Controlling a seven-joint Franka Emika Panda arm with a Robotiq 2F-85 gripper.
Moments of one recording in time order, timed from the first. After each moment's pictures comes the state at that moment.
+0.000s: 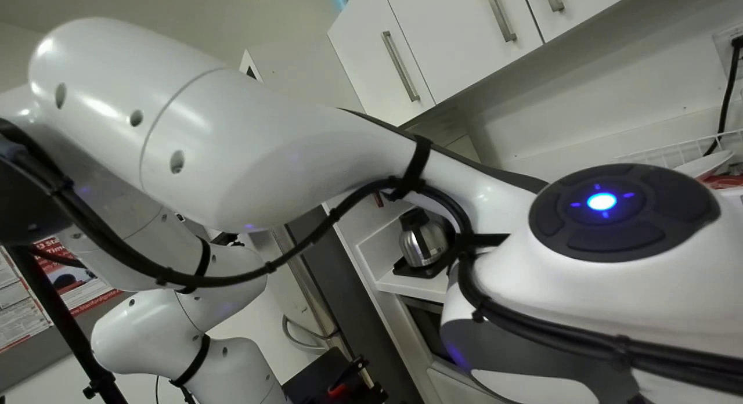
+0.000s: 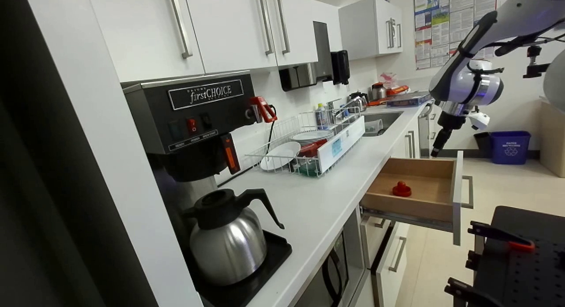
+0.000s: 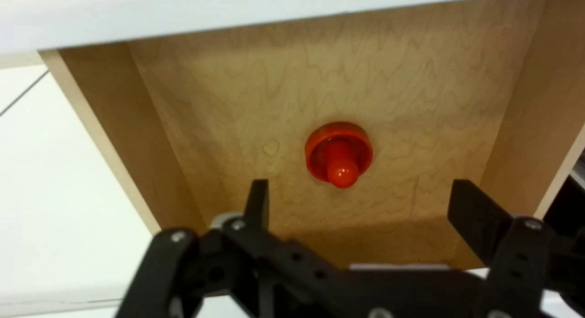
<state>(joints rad) -1.57 0.60 0.57 -2.08 0.03 2.75 -1.18</state>
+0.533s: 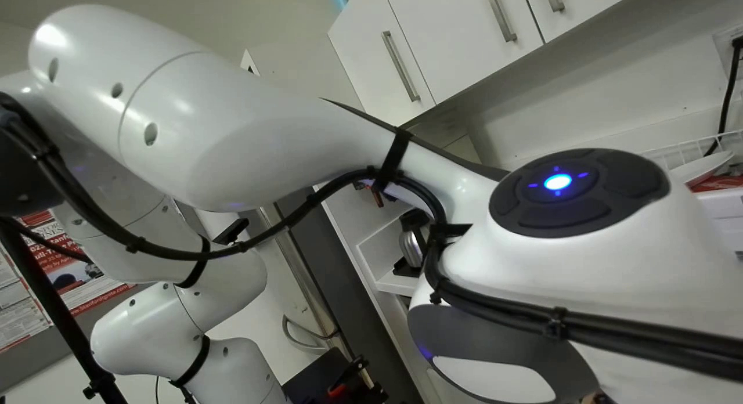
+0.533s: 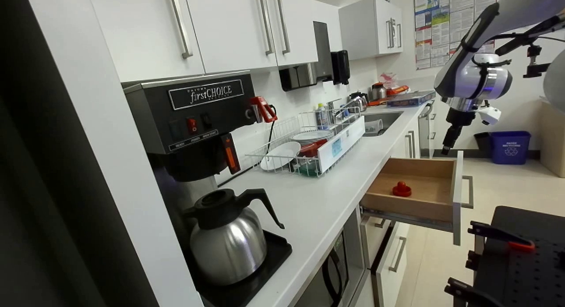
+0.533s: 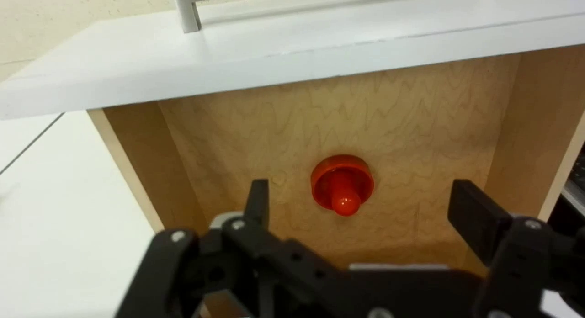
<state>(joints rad) -1.53 0.51 0.49 -2.14 0.05 2.74 -1.18</state>
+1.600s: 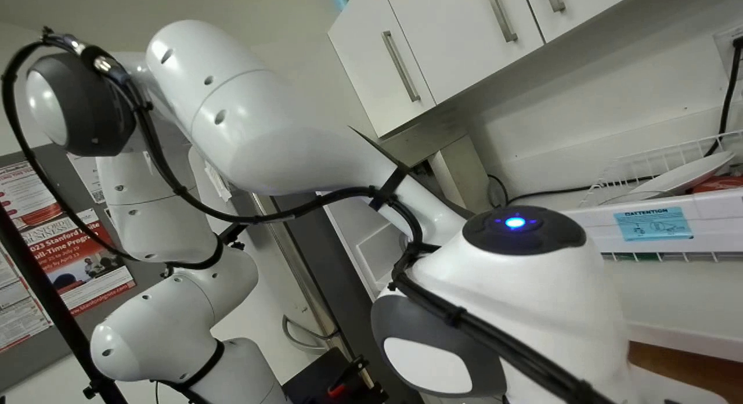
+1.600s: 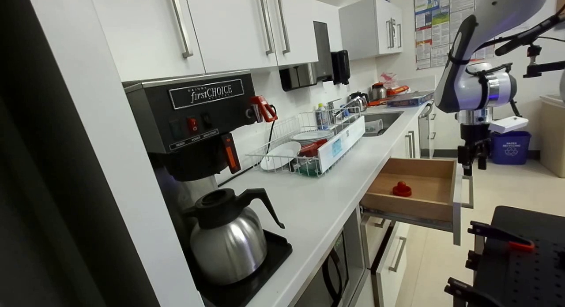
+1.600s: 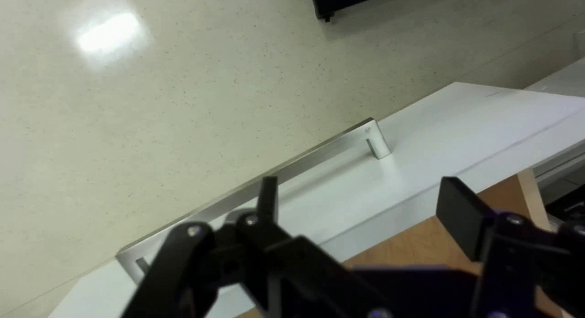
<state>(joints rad) -0.94 0.39 -0.10 -2.32 0.09 2.64 -0.79</state>
